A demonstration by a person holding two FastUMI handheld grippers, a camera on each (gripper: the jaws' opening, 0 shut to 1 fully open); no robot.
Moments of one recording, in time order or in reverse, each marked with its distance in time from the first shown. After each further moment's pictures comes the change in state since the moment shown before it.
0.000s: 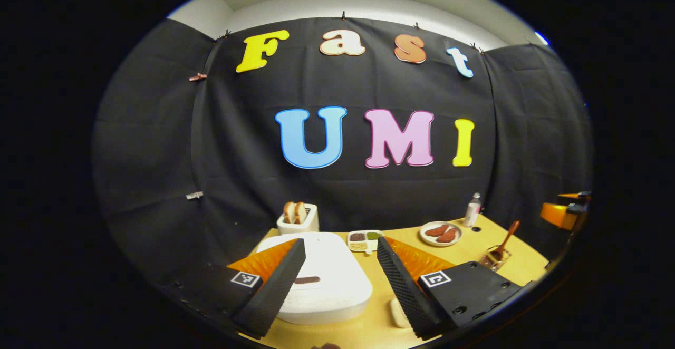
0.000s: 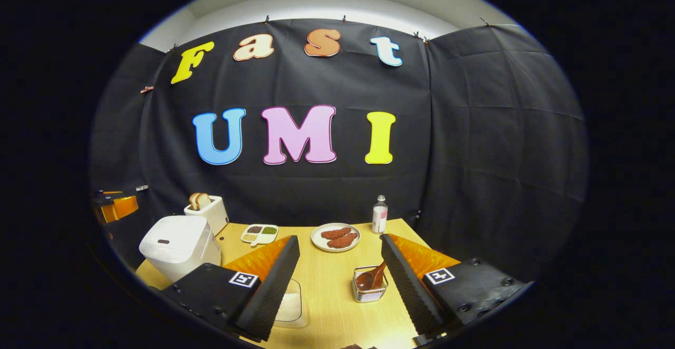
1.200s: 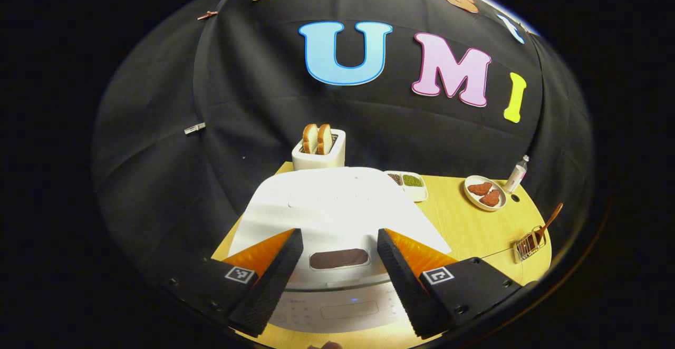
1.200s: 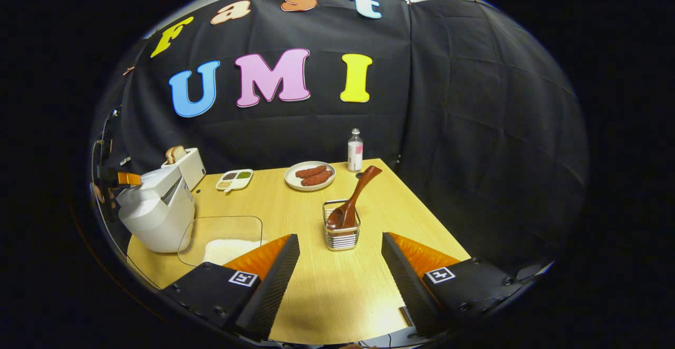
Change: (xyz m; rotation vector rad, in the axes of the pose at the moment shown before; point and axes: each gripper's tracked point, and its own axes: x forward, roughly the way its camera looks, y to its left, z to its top) left arm 0.137 0.100 -0.136 -0.069 0.405 0.153; right arm -0.019 -0.054 -0.120 0.008 0.273 -0.076
